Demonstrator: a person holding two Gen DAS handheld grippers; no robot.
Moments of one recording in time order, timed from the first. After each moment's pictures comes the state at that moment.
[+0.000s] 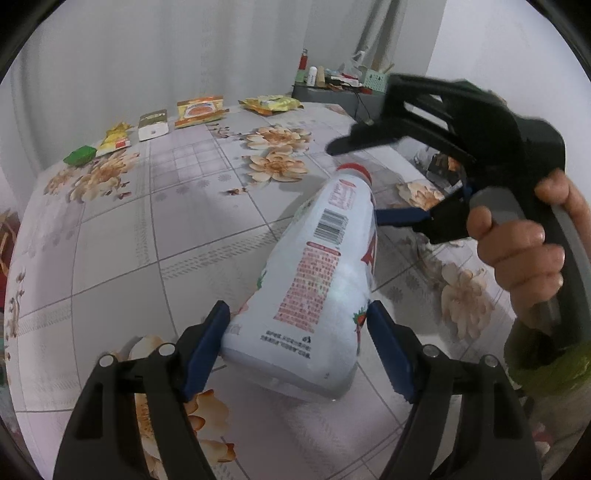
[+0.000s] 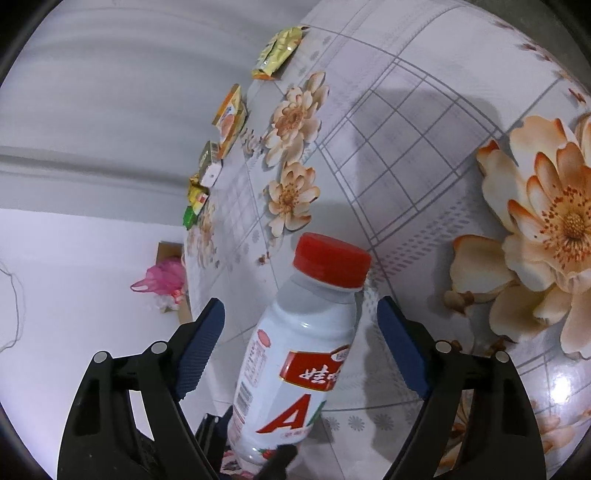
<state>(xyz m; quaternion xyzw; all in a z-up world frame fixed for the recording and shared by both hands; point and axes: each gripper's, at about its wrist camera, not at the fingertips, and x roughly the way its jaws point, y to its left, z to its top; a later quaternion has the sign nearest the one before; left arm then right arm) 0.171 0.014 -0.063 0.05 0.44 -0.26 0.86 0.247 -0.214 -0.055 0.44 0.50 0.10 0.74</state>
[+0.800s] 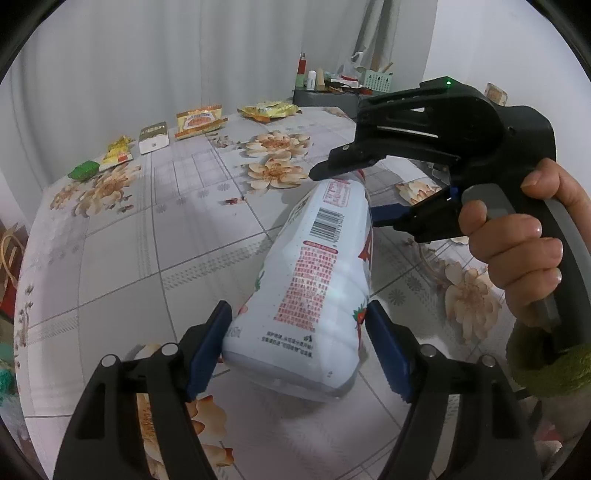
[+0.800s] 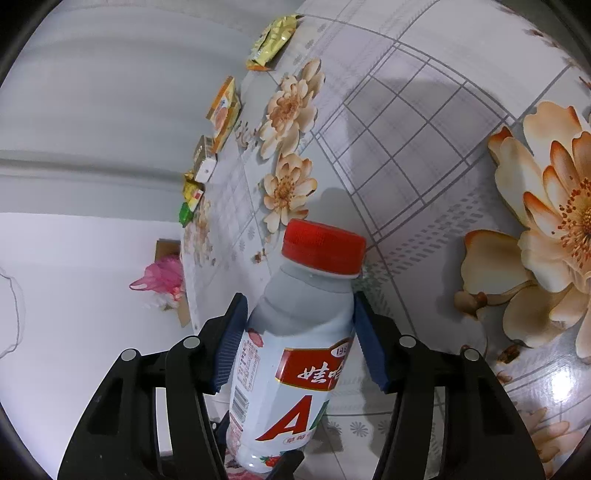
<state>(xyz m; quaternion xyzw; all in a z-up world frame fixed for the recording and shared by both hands) 0.163 0.008 -0.059 0.08 0.42 -0.25 0.87 0.242 -0.218 -0.059 0.45 0.51 0.10 0.73</state>
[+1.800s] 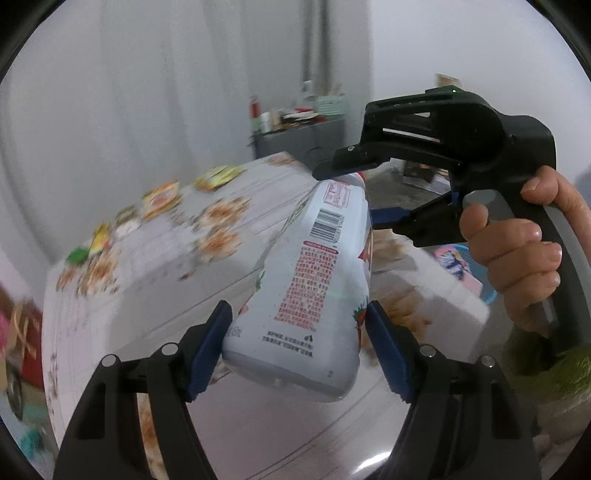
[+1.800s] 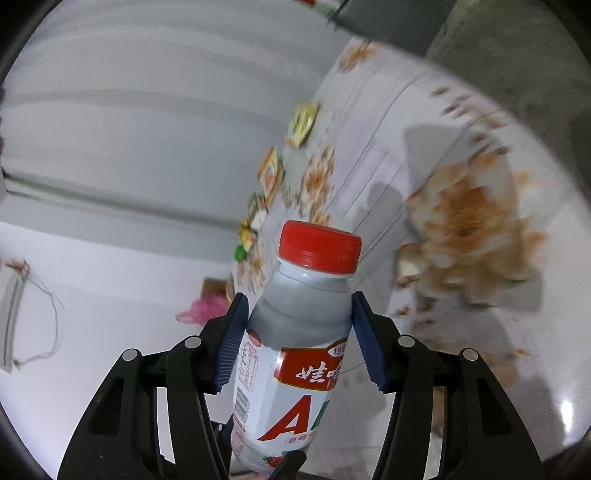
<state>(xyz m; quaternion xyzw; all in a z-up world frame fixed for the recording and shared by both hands) 0.102 -0.060 0.002 0.16 0.33 -0.30 0.88 0.146 -0.300 -0.004 0.52 0.37 0.10 0.76</state>
